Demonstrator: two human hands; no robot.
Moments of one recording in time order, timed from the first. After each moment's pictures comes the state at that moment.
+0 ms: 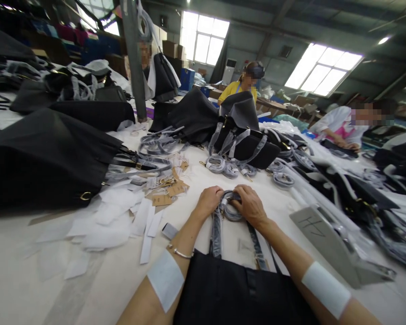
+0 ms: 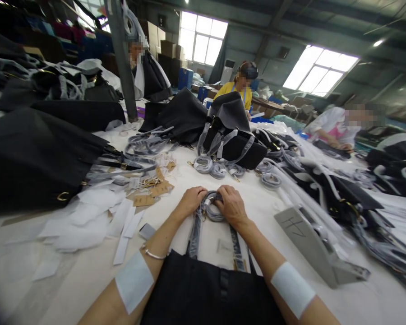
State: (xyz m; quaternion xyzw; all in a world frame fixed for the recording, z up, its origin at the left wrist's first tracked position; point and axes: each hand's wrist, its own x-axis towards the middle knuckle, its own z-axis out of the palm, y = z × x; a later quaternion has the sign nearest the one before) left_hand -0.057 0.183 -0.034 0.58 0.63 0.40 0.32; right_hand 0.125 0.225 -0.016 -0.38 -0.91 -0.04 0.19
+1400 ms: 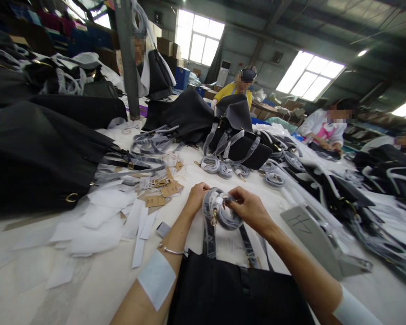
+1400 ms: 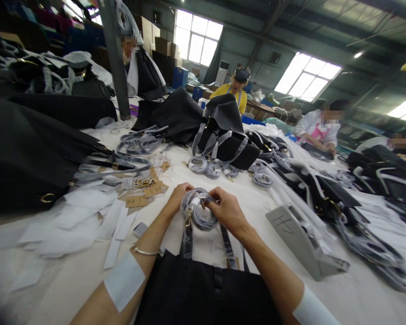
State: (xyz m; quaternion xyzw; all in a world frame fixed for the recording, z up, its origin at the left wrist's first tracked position) left_hand -0.075 0.183 -0.034 0.48 0.67 0.42 0.38; right_hand 0.106 0.177 0.052 -0.46 -0.81 0.28 0.23
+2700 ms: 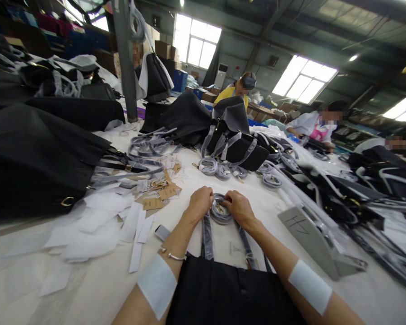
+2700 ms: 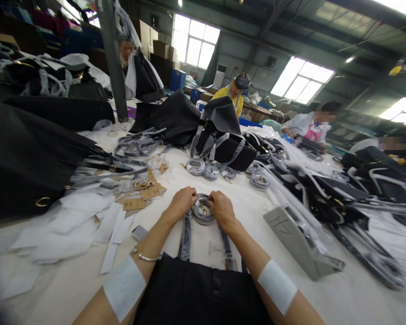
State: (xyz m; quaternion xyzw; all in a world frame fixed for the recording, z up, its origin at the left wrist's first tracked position) left_hand -0.063 0.177 -0.021 0.65 0.68 0.27 0.21; right_hand 0.107 0.214 -0.004 -0.50 -0.85 0.06 0.13
